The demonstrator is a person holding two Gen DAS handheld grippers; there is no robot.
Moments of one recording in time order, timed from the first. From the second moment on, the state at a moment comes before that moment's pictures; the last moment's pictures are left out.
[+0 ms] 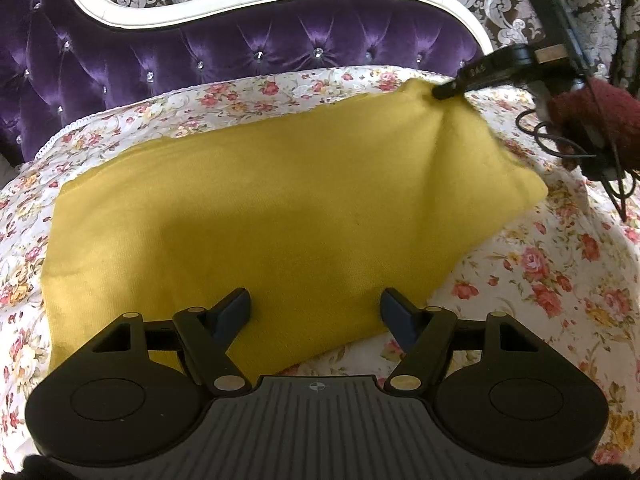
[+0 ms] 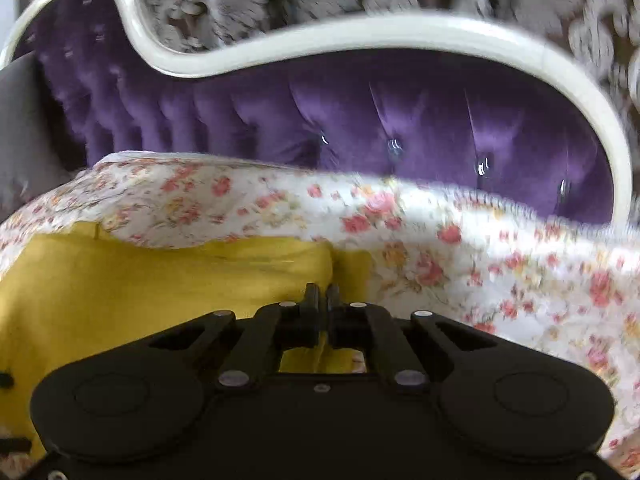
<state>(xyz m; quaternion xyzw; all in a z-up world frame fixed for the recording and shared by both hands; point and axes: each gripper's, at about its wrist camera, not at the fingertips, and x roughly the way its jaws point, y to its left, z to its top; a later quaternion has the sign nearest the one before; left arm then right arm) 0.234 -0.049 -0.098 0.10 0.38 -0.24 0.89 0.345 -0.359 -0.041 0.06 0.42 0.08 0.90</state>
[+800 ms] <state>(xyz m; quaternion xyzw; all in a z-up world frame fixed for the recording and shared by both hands) 0.402 -0.105 -0.095 0.07 0.40 -0.13 0.90 0.263 -0.397 -0.053 0.22 0.41 0.11 0.88</state>
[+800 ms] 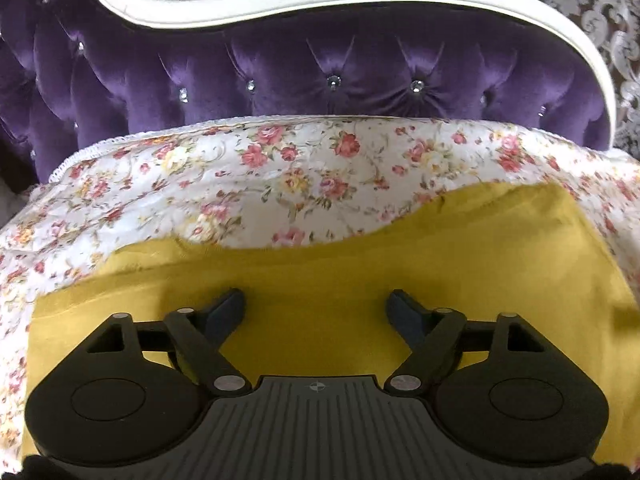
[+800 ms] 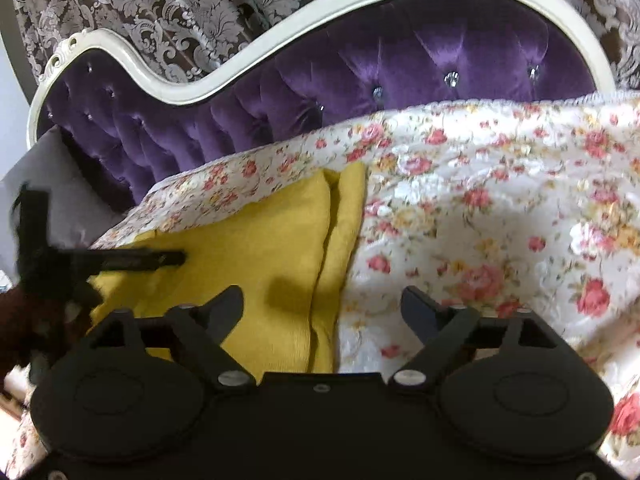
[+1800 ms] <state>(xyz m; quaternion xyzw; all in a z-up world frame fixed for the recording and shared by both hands) 0.306 -0.097 -0.093 0.06 0.40 -0.16 0.90 0.288 -0.399 -0.077 0.34 0.39 0.24 0.82</state>
